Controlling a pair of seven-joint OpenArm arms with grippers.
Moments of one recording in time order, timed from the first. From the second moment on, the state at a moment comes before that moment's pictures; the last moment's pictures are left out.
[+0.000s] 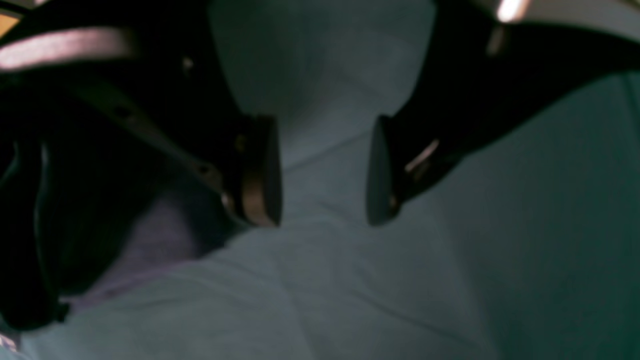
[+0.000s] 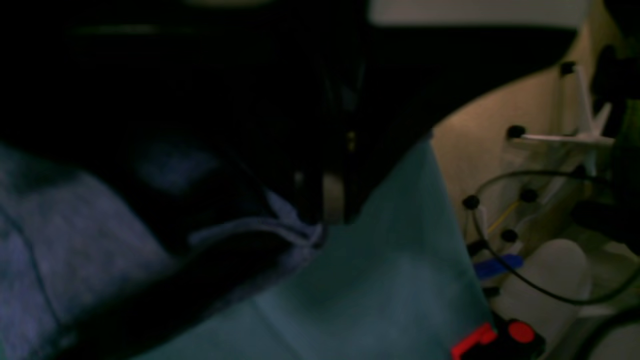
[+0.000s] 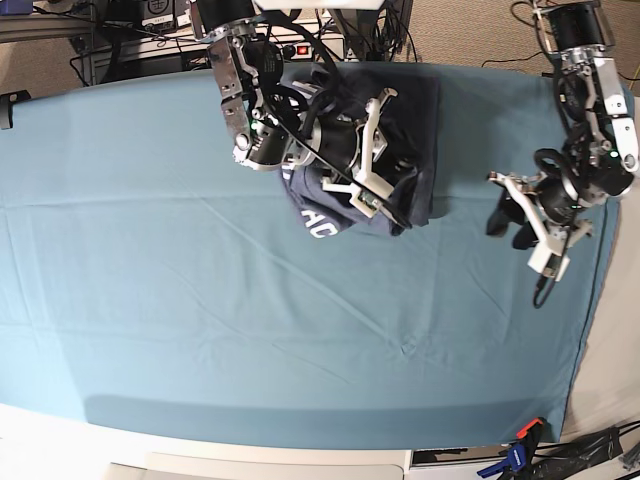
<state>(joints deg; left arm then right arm) 4.3 -18.6 -17.9 104.2 -35.0 -33.2 61.6 -5.2 -1.6 -18.0 99.1 26.6 39.6 -56.0</state>
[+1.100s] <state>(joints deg) 4.3 -19.1 -18.9 104.2 -35.6 -33.2 61.6 -2.6 -3.5 -32.7 94.1 29.7 39.6 -54.7</state>
